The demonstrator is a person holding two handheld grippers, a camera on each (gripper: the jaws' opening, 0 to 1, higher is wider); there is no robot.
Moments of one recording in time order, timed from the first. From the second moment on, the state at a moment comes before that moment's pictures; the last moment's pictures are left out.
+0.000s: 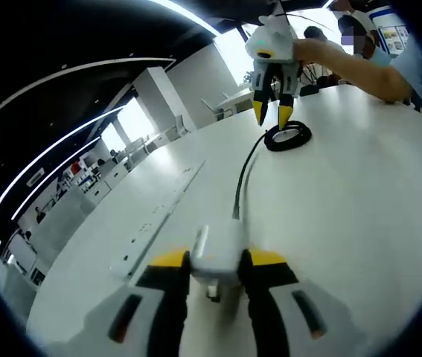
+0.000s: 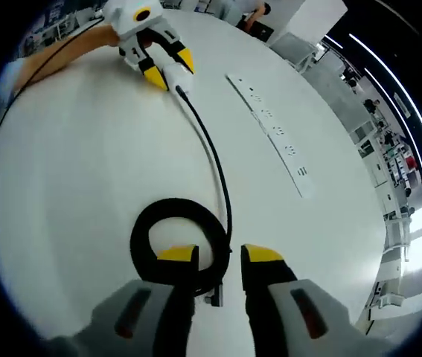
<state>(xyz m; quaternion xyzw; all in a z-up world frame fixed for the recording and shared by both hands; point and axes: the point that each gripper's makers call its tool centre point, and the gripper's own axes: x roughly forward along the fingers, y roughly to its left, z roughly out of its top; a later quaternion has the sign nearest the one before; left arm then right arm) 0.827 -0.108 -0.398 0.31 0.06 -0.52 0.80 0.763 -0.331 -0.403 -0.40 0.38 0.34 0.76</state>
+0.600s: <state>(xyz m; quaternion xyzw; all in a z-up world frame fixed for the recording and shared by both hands) 0.832 -0.103 -0.398 0.32 0.06 -0.50 0.80 0.777 -0.340 -0.414 -0.44 0.39 0.31 0.75</state>
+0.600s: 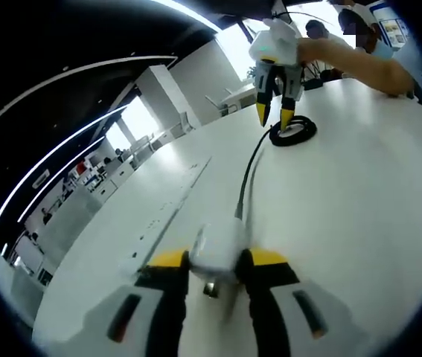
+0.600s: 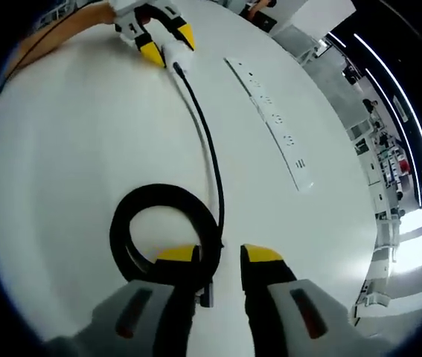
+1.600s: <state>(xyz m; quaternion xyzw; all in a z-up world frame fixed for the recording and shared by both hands) 0.852 -0.086 -0.388 0.33 0.06 -0.45 0.83 0.810 -0.349 -0.404 -0.53 0.33 0.23 0.75</state>
